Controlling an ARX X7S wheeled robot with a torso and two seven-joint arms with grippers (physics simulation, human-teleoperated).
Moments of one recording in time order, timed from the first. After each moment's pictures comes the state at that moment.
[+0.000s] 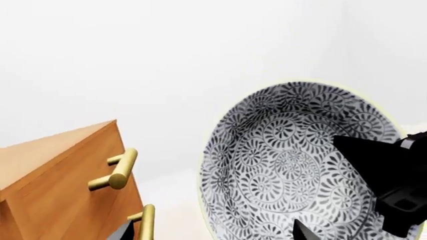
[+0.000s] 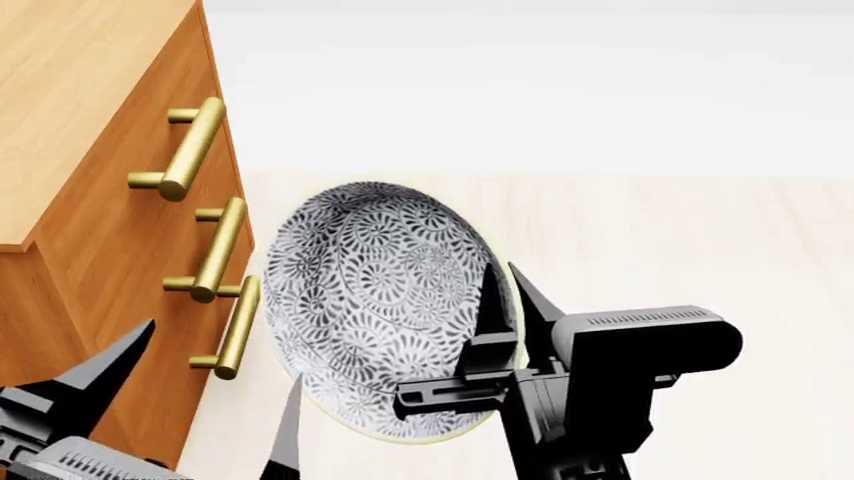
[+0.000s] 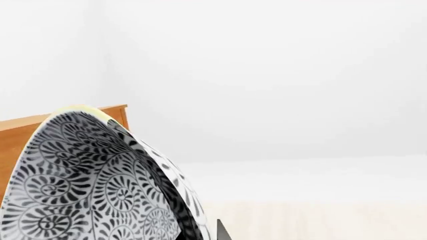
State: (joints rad) left arm -0.28 -0.40 0.58 0.77 -0.27 -0.69 -0.48; right arm 0.41 0.33 -0.33 -0.18 0.57 0.24 0.20
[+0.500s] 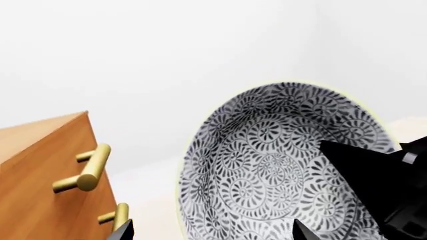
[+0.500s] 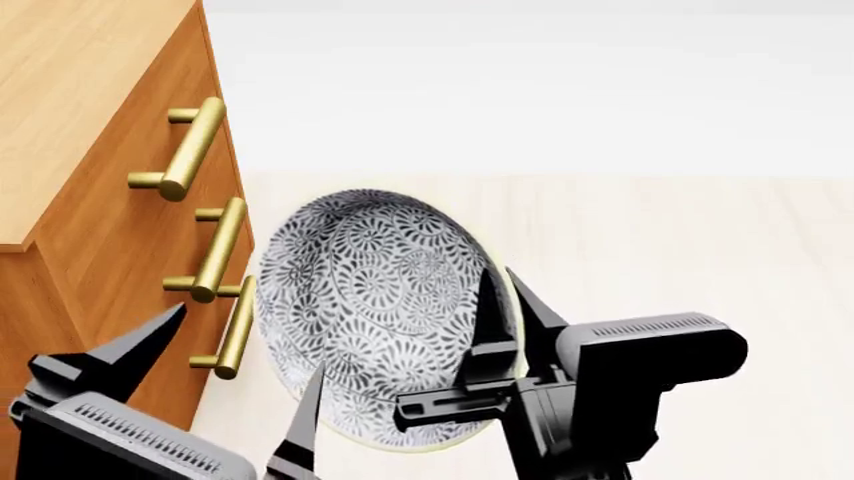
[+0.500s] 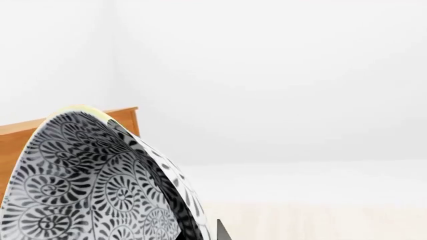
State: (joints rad) left arm -0.35 -0.38 0.51 0.73 -0.40 -0.74 -0.41; right arm 0.39 0.35 -0.33 -0.19 0.59 0.21 0.17
